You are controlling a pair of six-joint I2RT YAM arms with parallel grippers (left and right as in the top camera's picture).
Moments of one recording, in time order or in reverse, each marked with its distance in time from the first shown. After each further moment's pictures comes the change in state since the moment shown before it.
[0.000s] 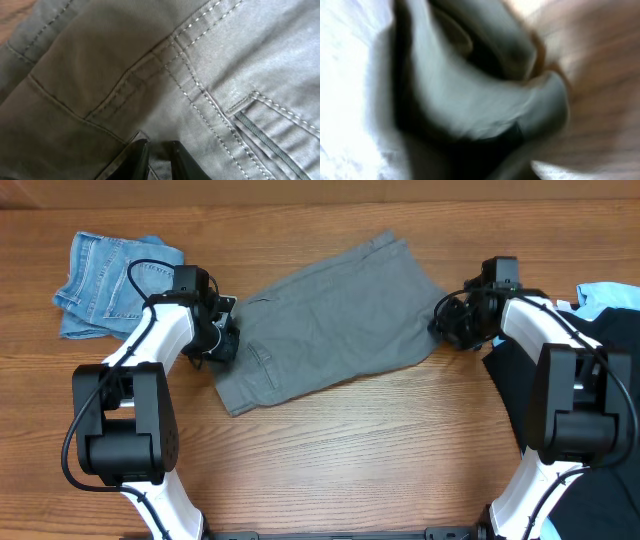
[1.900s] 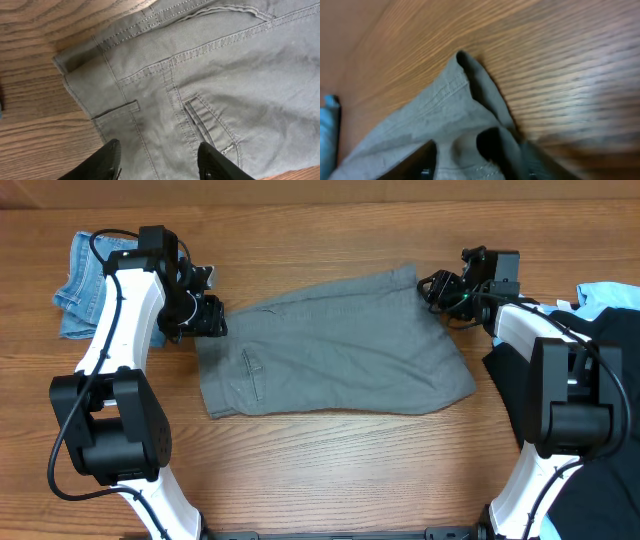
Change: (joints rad) left arm 0.066 0.009 0.345 -0.399 0.113 -0.013; right arm 0.007 0.037 -0.032 0.514 -0.097 0.042
